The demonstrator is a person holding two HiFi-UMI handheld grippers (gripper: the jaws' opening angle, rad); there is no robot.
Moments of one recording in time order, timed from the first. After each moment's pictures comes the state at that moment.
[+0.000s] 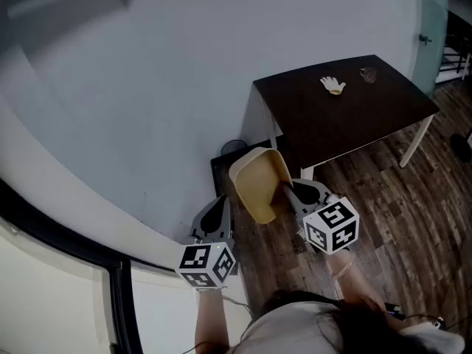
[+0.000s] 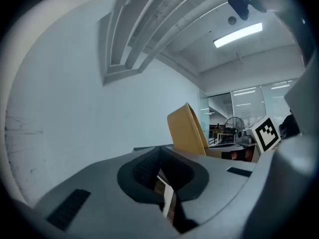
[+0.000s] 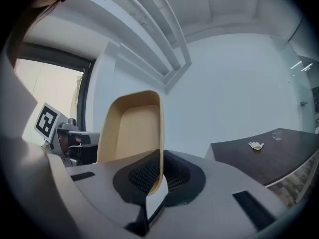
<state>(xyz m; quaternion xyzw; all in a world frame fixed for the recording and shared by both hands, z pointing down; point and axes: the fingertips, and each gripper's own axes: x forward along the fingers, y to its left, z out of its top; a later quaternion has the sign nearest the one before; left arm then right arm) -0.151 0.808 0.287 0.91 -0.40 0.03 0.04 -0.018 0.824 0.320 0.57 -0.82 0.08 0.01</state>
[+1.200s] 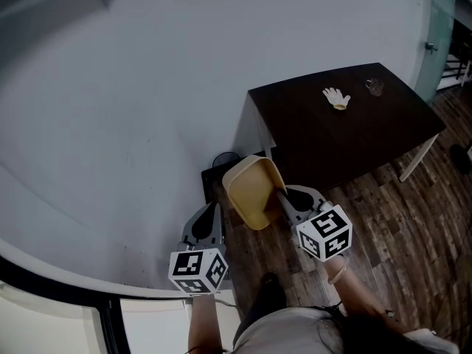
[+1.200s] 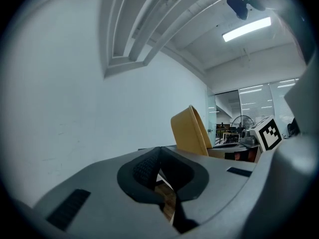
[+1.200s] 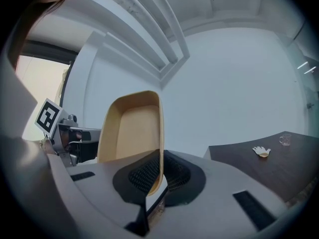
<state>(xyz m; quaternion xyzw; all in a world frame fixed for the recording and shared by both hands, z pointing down) -0.107 0.629 0.302 0.91 -0.42 0.03 0.05 0.034 0.650 0.337 0.57 -0.82 0.08 0.03</state>
